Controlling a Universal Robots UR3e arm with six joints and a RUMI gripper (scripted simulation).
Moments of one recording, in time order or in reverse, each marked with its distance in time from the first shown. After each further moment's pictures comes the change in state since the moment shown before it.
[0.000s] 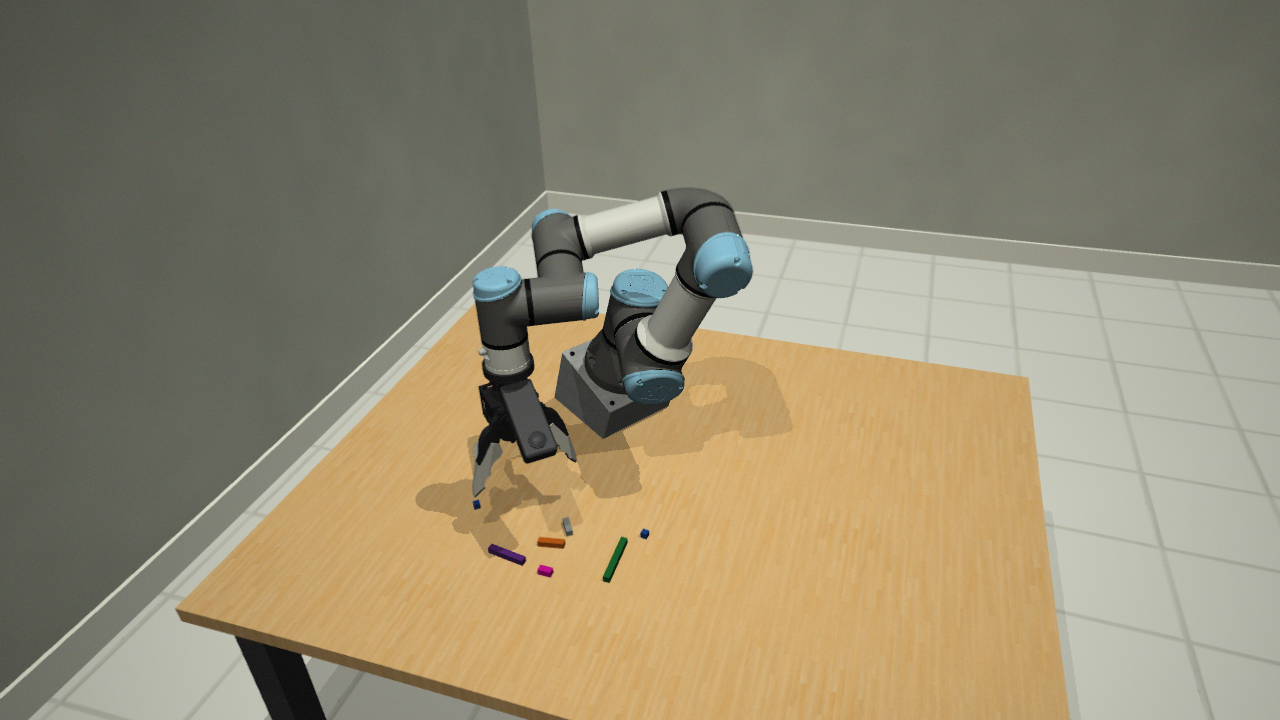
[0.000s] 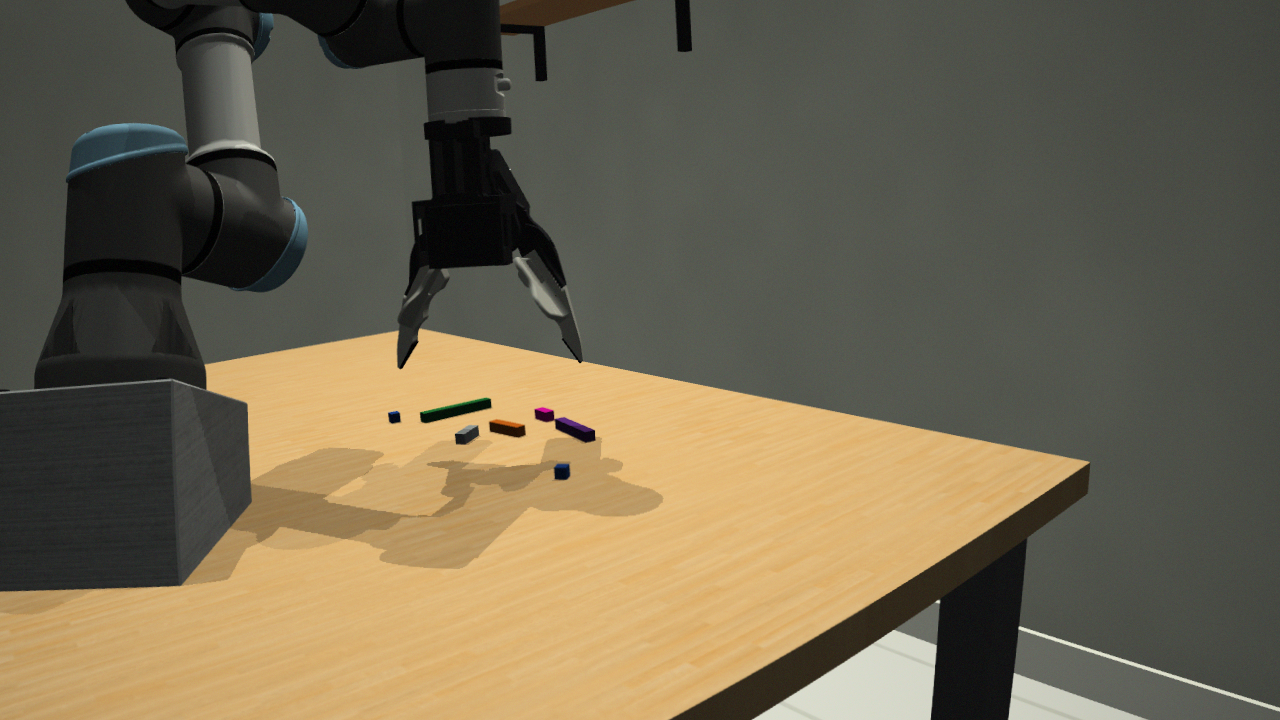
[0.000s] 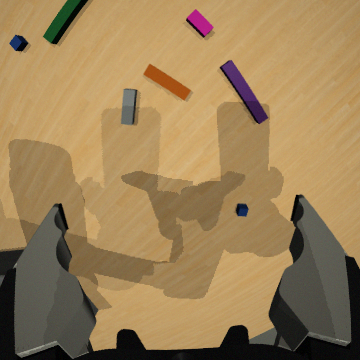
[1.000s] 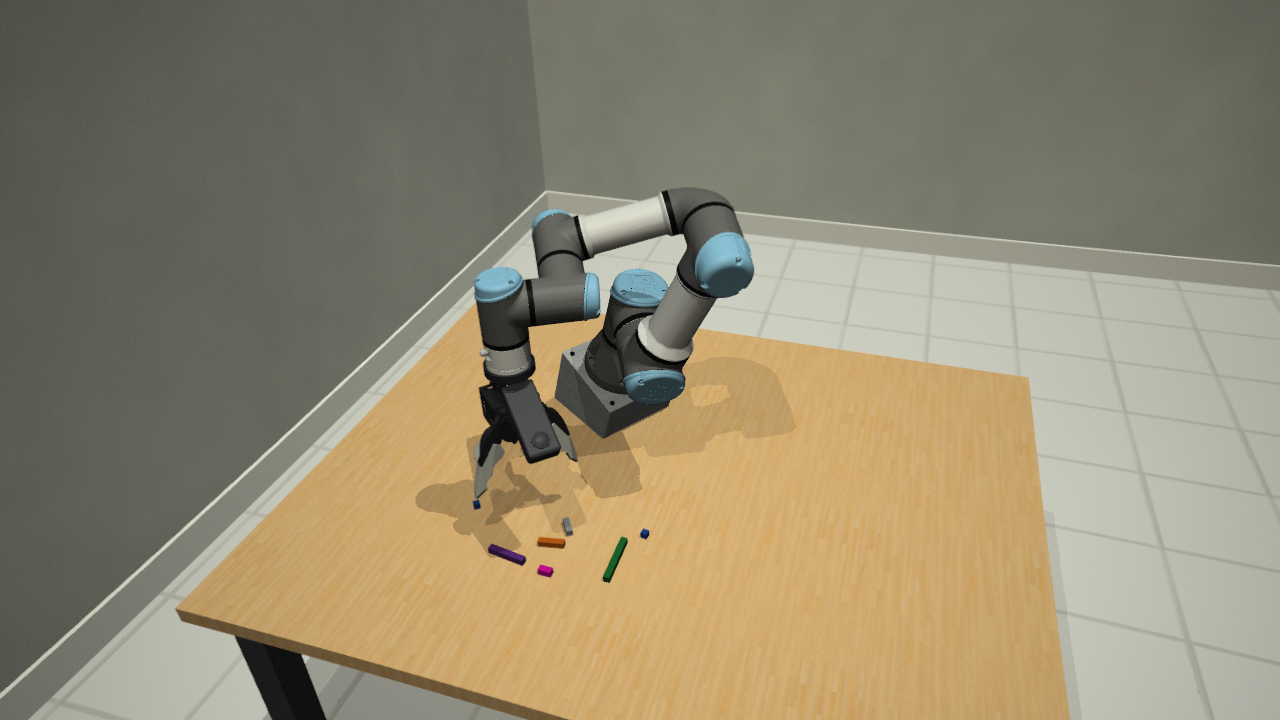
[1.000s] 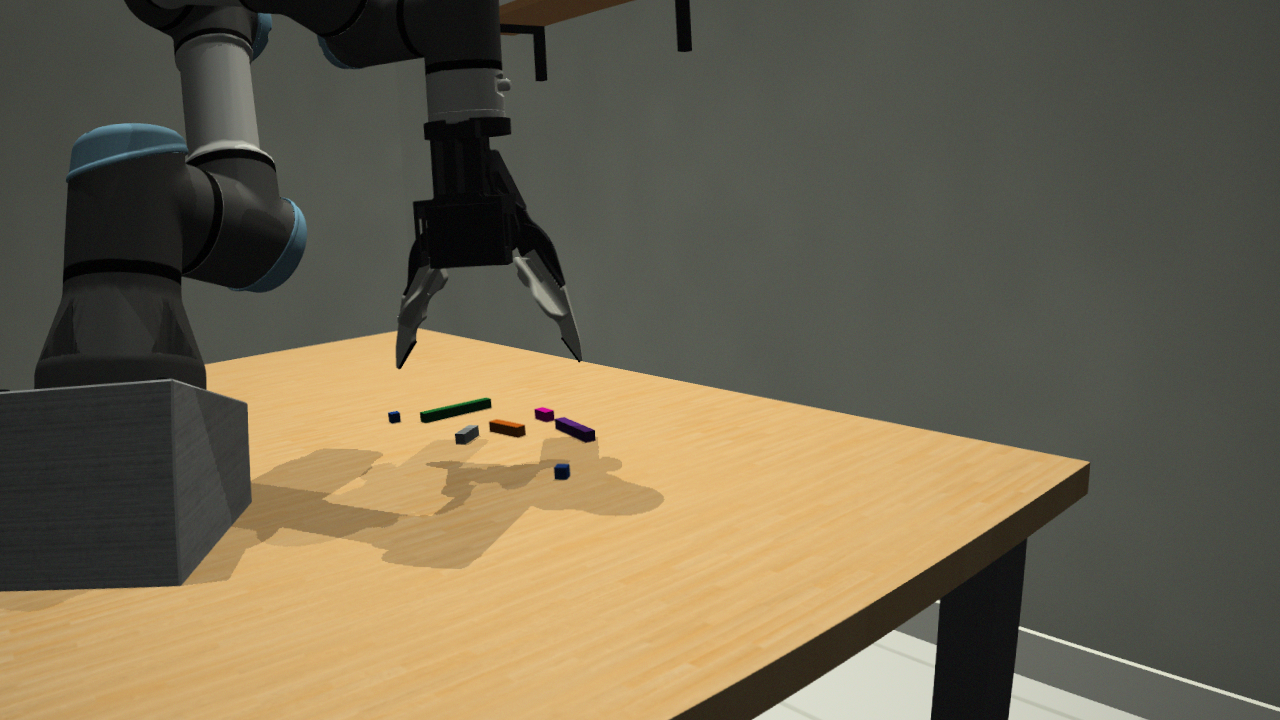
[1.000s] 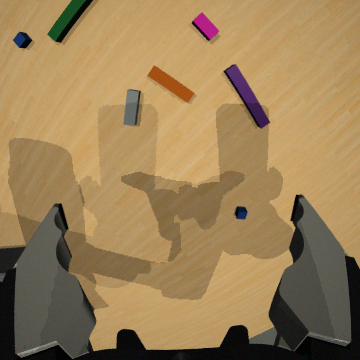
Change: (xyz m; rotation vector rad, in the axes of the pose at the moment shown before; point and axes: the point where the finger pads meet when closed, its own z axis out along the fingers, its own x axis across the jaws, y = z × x) arm -0.001 -0.002 0.000 -0.001 0.000 -0.028
